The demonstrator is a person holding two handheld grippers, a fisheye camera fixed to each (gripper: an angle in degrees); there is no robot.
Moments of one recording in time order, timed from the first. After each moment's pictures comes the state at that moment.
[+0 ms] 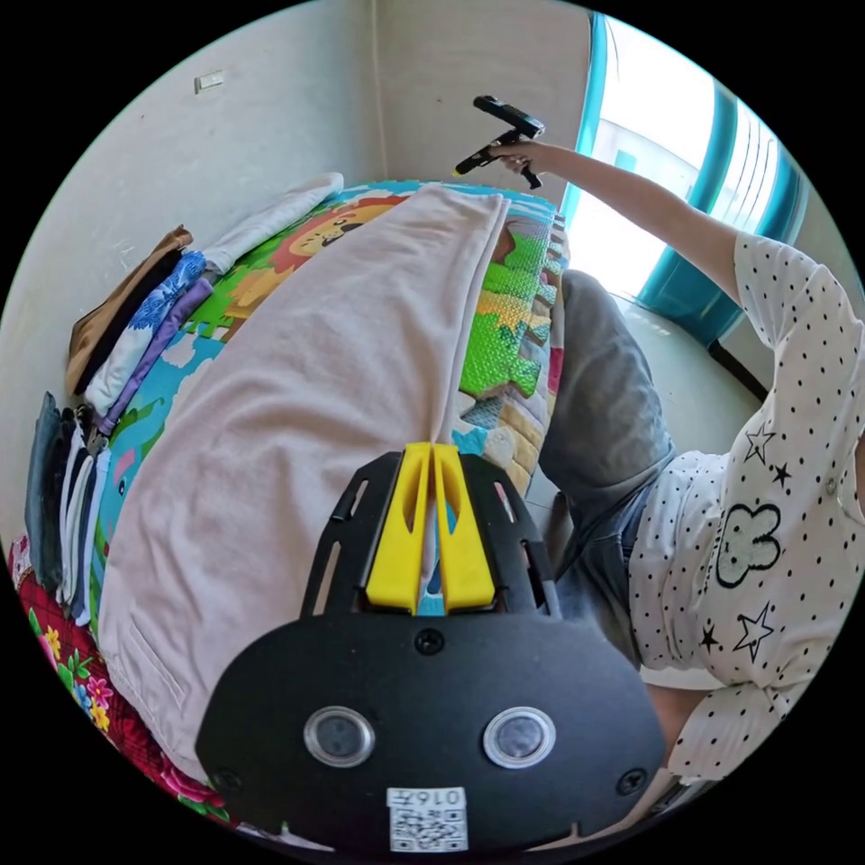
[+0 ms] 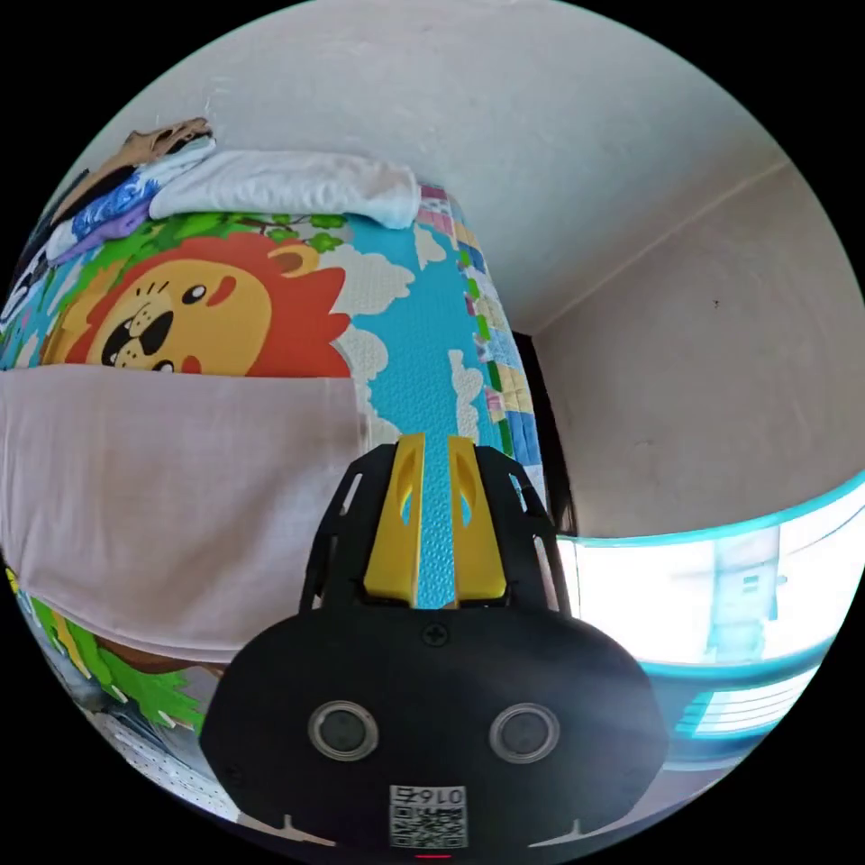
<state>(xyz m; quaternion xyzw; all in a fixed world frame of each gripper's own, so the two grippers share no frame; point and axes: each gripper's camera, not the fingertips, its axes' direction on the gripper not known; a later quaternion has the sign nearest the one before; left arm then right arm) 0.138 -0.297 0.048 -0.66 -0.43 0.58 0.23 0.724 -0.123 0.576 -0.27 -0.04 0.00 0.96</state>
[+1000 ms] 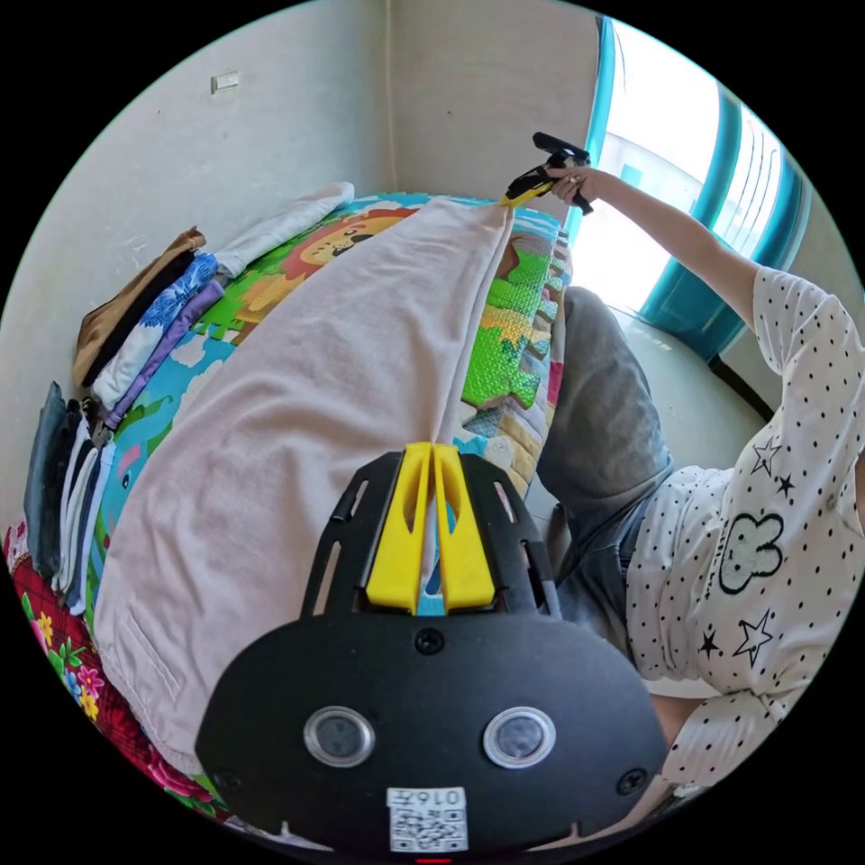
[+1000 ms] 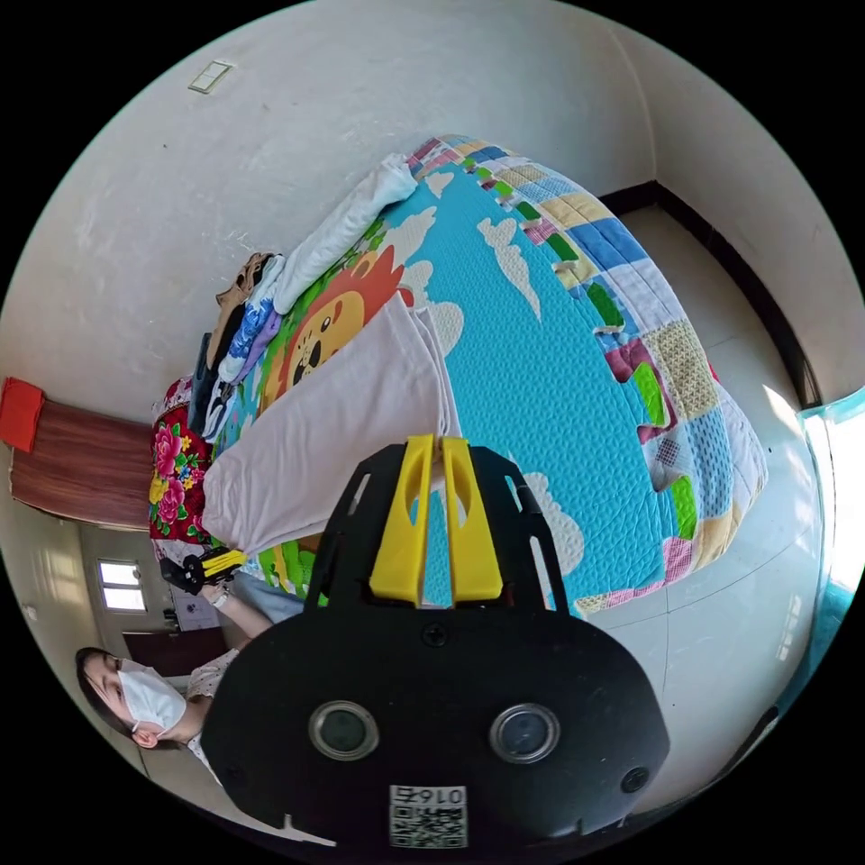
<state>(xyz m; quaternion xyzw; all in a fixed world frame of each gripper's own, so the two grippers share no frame) 0.122 -0.330 0.013 -0.65 -0.43 0.58 0.25 0.894 0.024 0.604 -0.31 -0.41 0.27 0.82</state>
